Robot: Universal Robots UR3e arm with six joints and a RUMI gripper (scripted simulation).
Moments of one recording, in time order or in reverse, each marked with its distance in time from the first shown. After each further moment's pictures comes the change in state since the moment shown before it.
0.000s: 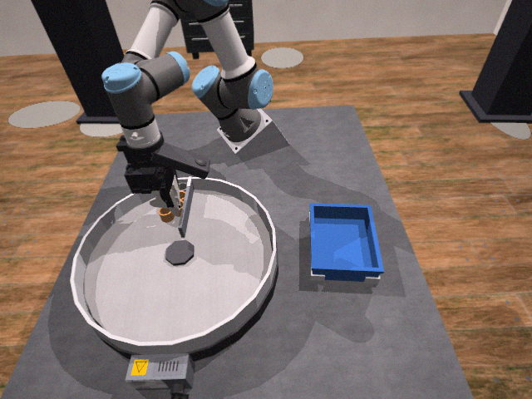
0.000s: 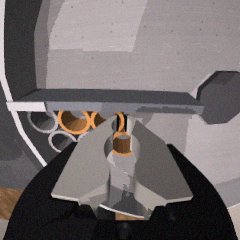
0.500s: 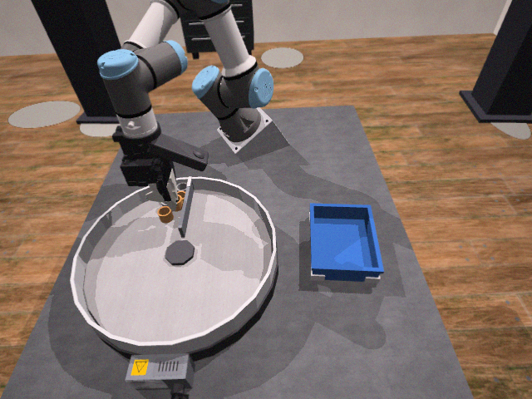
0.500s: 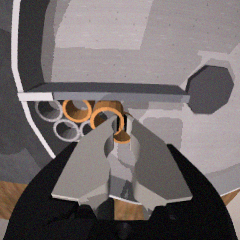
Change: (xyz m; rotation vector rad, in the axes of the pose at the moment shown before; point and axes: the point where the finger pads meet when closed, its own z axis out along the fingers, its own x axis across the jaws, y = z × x) arm 0.003 0.001 -0.022 -0.006 0.014 -0.001
